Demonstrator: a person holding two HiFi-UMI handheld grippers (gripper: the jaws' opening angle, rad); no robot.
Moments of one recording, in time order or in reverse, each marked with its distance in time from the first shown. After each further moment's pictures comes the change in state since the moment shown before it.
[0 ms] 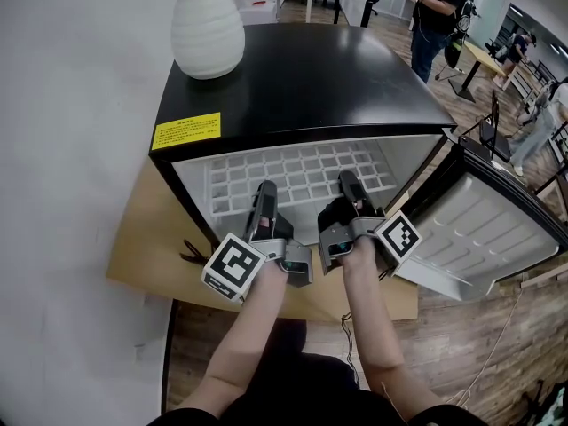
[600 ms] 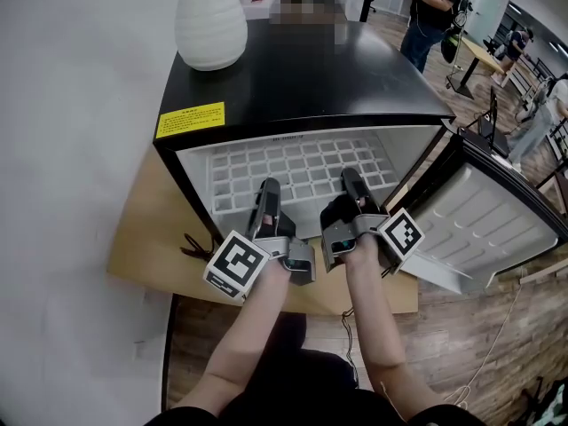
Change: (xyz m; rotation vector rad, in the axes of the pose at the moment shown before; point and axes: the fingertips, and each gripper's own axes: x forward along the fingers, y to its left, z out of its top) left arm -0.011 -0.004 -0.005 0.007 0.012 -0.002; right arm -0.012 0.002 -0.001 -0.005 -0.006 0.001
